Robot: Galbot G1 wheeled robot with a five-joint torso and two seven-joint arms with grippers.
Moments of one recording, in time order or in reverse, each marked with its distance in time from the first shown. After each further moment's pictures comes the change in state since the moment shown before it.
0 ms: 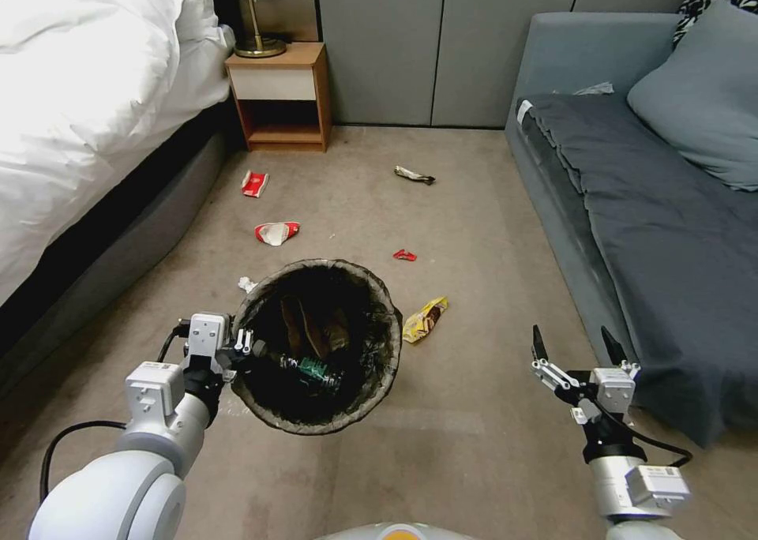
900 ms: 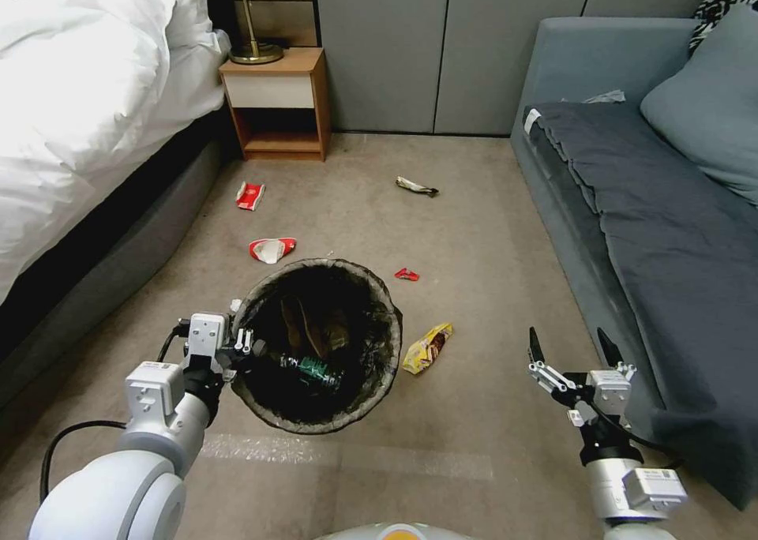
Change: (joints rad) left arm -0.003 -0.003 -0.001 0.000 -0.001 0.000 0.000; right arm -0.001 -0.003 -0.012 0.003 0.000 0.004 0.001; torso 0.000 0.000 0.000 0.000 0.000
